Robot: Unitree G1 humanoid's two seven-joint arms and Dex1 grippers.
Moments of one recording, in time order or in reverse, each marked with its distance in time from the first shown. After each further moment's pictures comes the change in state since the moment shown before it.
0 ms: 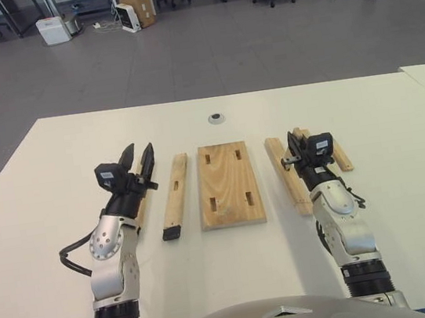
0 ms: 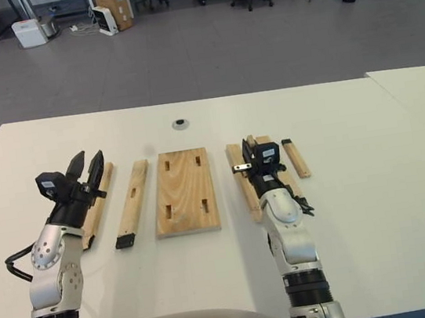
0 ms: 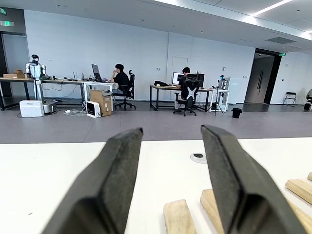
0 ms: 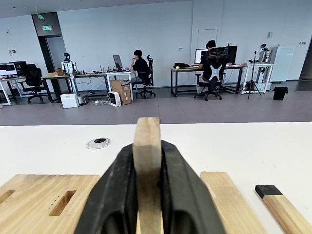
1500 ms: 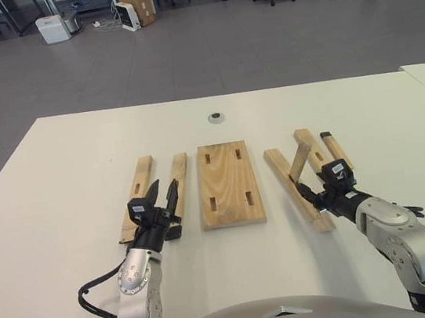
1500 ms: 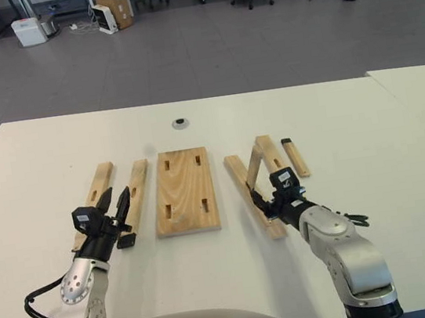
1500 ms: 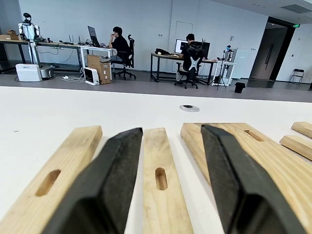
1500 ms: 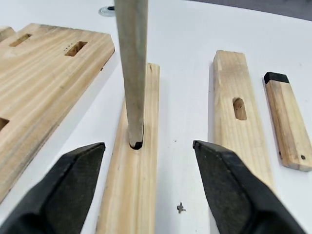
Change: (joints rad) left arm 0.209 -0.096 -0.120 0.063 0.105 -0.114 0.060; right arm 0.195 -0.341 -0.061 -0.553 0.163 0.903 0.203
